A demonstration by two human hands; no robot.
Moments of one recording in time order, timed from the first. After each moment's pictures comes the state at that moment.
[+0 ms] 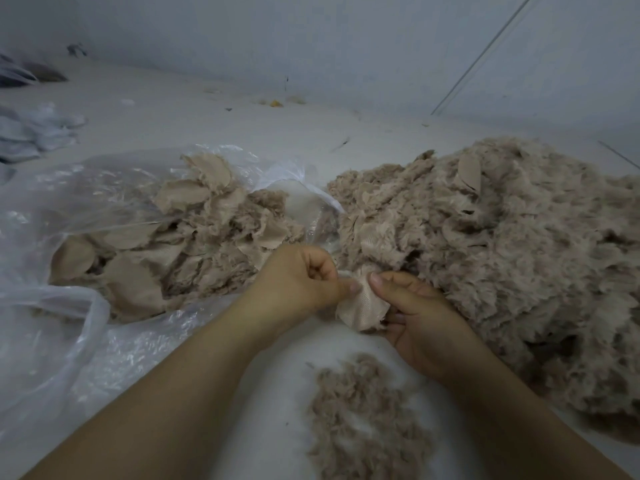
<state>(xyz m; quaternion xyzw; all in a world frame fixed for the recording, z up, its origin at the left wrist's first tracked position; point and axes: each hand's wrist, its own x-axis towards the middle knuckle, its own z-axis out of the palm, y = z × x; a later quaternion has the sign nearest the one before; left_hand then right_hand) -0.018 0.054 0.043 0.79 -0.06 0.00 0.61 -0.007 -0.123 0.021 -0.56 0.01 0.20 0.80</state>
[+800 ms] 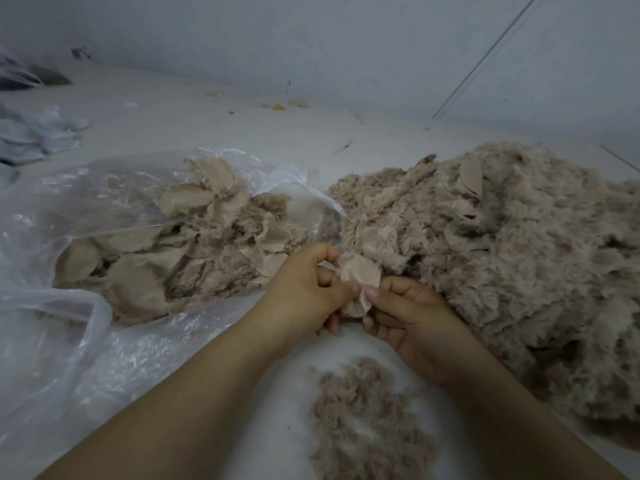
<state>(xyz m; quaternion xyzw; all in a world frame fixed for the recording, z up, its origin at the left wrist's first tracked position) -0.019 0.042 0.034 0.74 -0.04 0.00 0.67 -0.009 -0.125 0.022 -0.54 -0.04 0.22 0.81</state>
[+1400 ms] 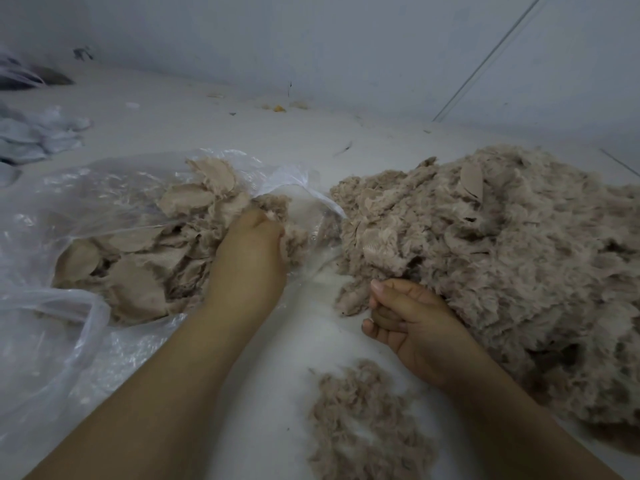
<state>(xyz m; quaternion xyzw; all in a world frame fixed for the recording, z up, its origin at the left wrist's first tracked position) 0.001 0.090 0.038 0.93 -0.01 0.30 0.20 -0.007 -0.124 0.017 -0.54 -0.03 0.19 0.82</state>
